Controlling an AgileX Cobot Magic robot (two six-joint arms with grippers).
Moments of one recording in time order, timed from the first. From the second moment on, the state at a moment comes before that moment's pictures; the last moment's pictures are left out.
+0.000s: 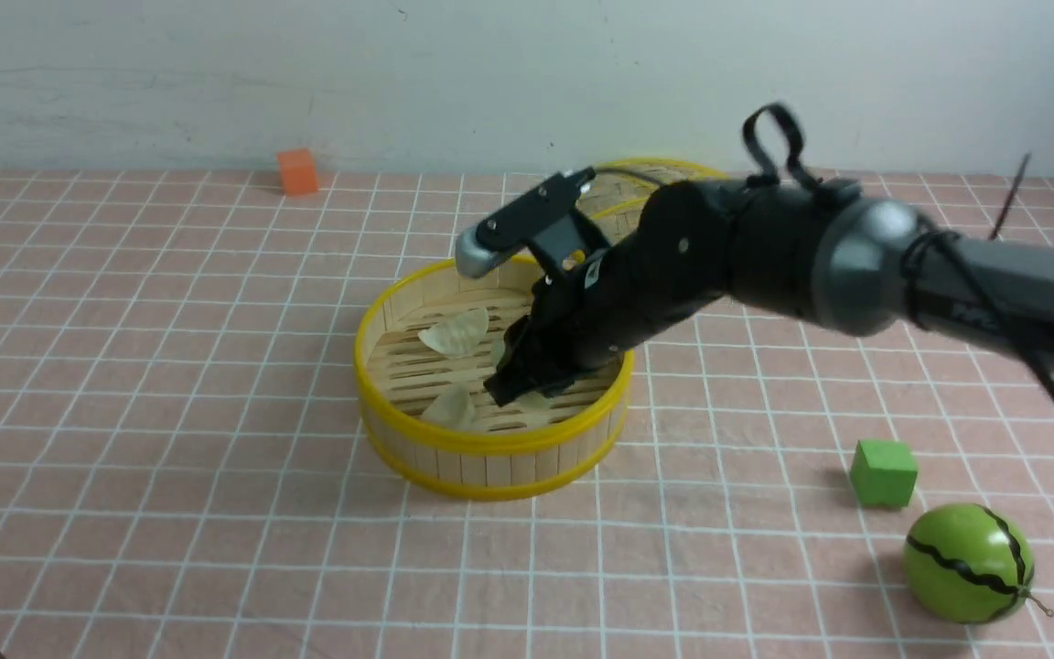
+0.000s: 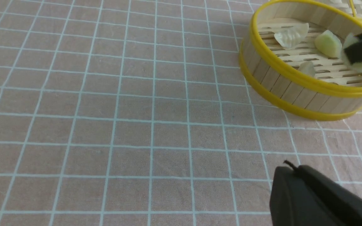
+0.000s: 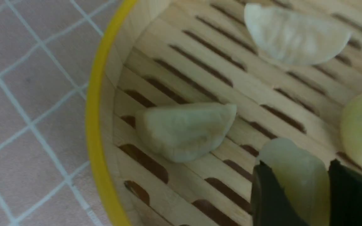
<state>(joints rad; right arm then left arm) 0.55 2.12 -1.65 0.32 0.49 -0.41 -0.37 0.37 -0.42 0.29 0.60 -0.52</state>
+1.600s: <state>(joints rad) 0.55 0.96 -0.57 0.04 0.87 -0.22 -0.37 0.37 -0.42 0.29 0.58 -0.52</state>
